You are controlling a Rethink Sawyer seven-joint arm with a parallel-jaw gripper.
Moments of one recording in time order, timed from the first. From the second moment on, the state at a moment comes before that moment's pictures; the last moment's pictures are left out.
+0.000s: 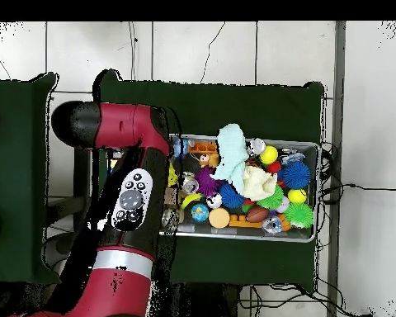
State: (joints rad) arm 0.25 -0.24 -0.39 0.95 0.34 1.06 3.20
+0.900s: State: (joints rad) arm 0.22 -0.29 -0.41 0.79 0.34 1.20 3.20
